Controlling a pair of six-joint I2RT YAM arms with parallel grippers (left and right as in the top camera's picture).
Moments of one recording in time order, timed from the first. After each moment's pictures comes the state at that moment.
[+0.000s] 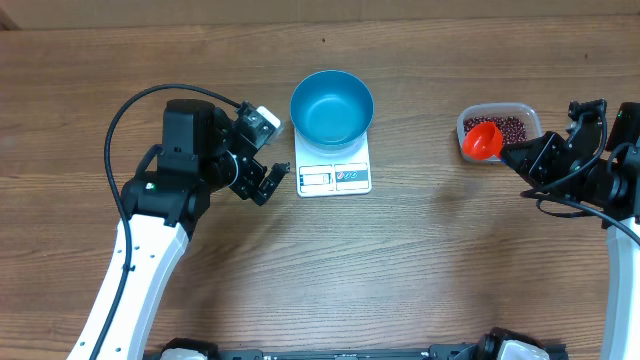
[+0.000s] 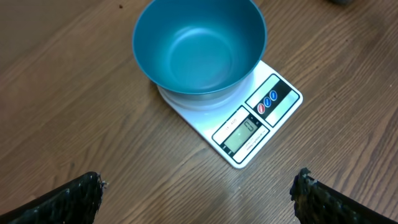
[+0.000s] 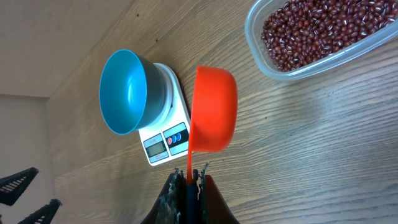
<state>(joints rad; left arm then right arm) -0.18 1.29 1.10 -0.64 0.33 0.45 -0.31 1.23 1.27 -1.07 -0.58 0.30</state>
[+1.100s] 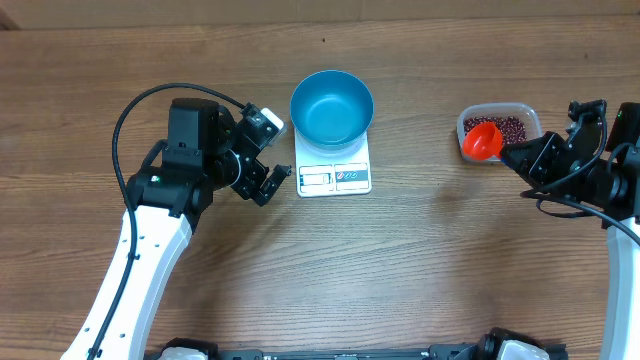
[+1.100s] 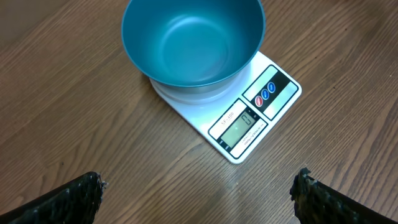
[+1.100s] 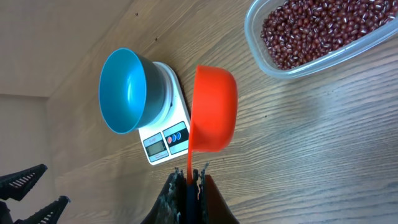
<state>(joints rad) -0.18 1.33 1.10 -0.65 0.34 0.47 -0.31 1.23 1.27 -1.07 -0.58 0.30</state>
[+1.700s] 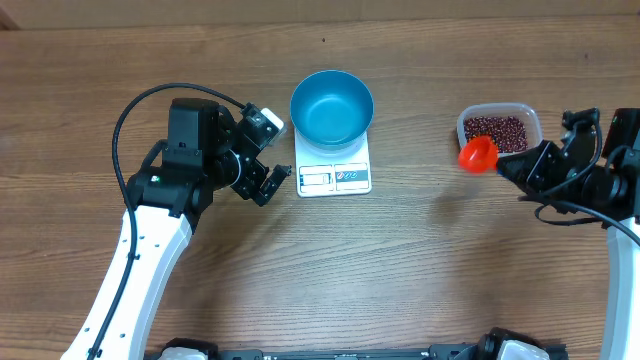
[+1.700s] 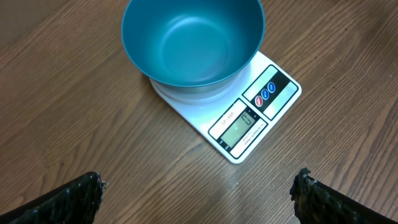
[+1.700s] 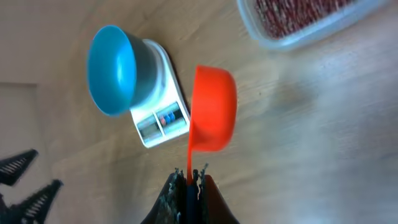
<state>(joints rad) -0.18 1.33 1.10 -0.65 0.34 0.47 -0.31 1.23 1.27 -1.18 -0.57 0.27</state>
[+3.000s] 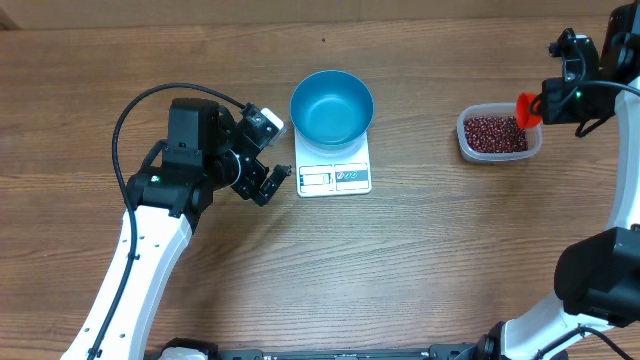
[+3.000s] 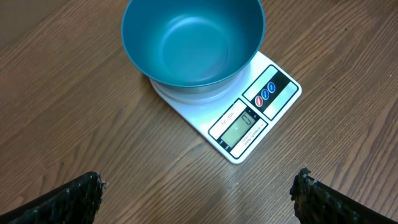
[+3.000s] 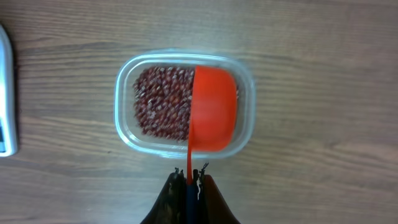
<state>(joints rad) -0.18 1.33 1.10 -0.65 0.34 0.47 -0.28 1.85 1.89 -1.29 -0.14 -0.37</state>
